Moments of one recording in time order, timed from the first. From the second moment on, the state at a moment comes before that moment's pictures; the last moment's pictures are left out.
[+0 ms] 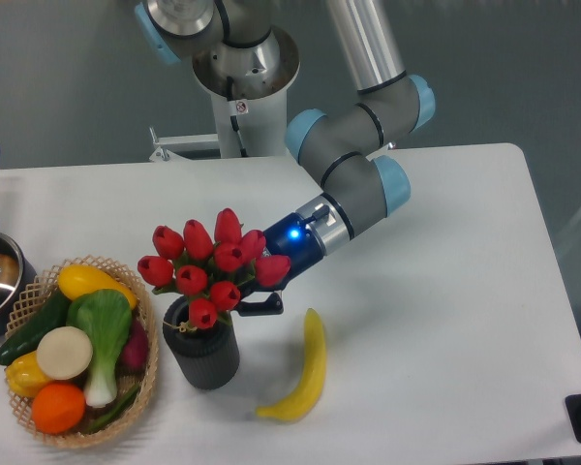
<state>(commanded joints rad) 2.59 -1.98 -1.91 -0.75 0.11 1.43</state>
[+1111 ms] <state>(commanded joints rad) 2.59 -1.98 -1.90 -0.75 0.19 1.43</state>
